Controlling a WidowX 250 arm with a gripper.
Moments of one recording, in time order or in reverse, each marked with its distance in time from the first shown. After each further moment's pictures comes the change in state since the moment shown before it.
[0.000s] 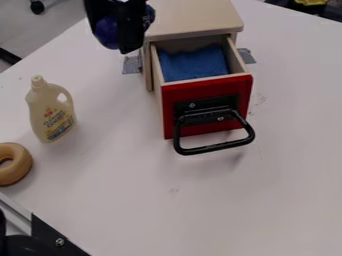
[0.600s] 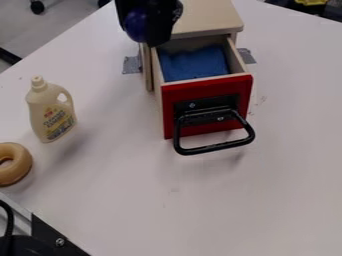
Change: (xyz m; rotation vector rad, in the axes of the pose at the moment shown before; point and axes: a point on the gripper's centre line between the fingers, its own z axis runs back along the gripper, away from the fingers) arm 0.024 -0.020 0.004 0.016 0.004 -0.067
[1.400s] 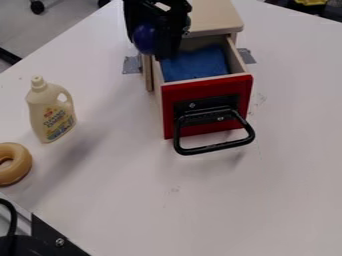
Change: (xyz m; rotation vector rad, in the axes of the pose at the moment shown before) arm 0.003 -0.007 -0.015 0.020 0.022 0.001
